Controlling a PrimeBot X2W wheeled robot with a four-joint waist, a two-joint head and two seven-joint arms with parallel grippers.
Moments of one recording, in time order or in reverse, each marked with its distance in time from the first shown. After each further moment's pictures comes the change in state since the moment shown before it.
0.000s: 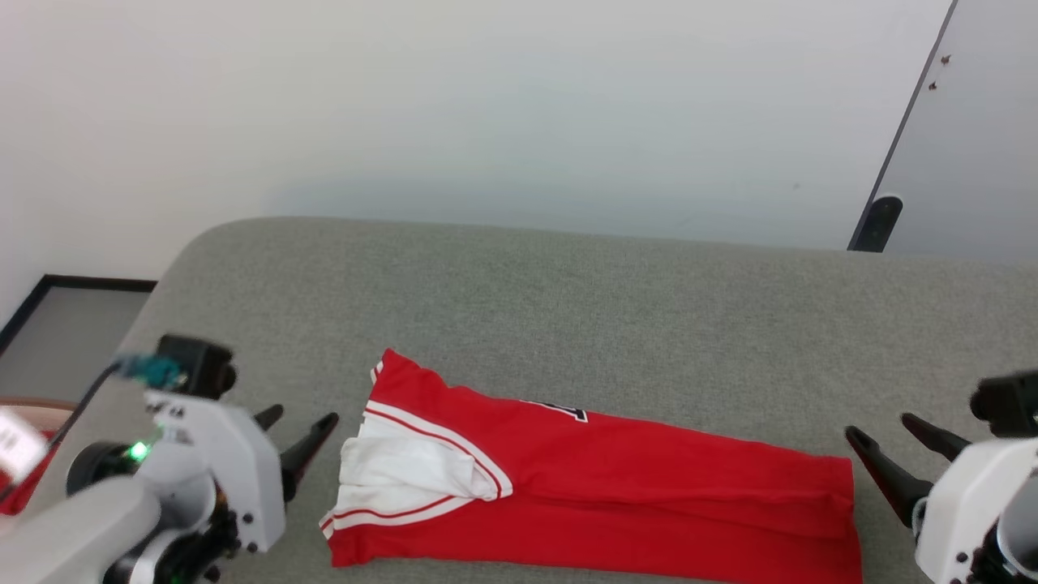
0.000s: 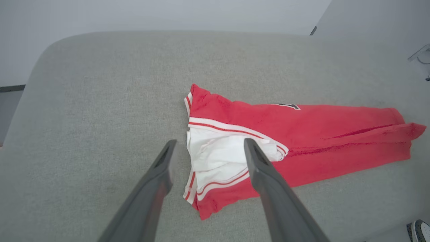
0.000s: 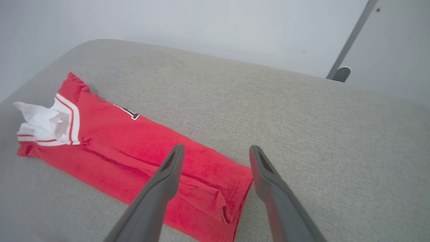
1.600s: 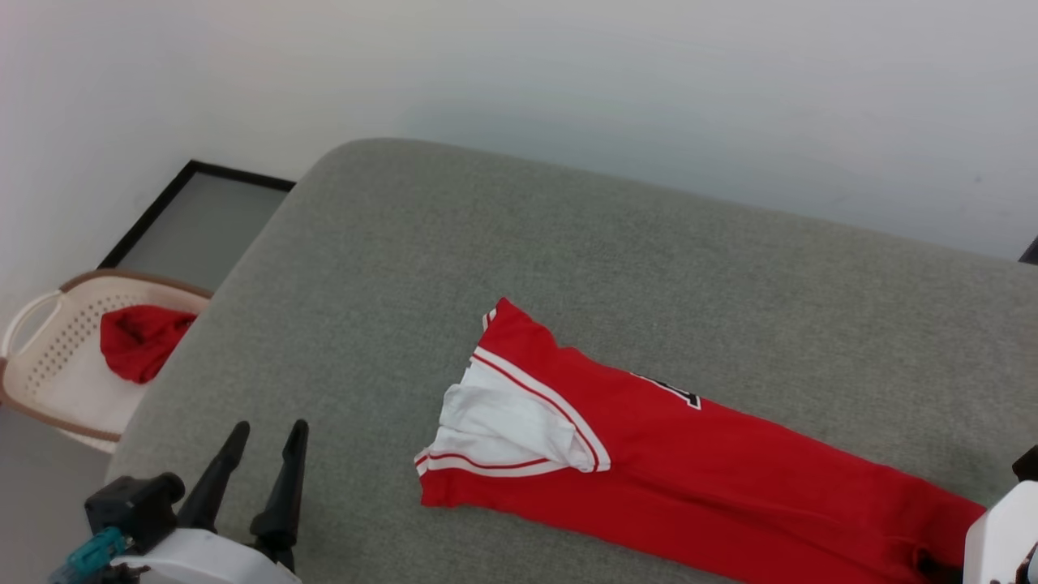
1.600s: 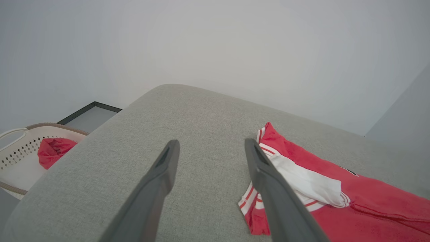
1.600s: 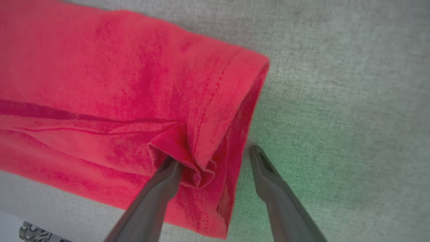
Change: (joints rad) left arm 0.642 -0.388 0.734 0.047 0.526 -0.148 -0.432; right arm -0.022 0.180 -0.323 0.374 -0.199 0.000 0.370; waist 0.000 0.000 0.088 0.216
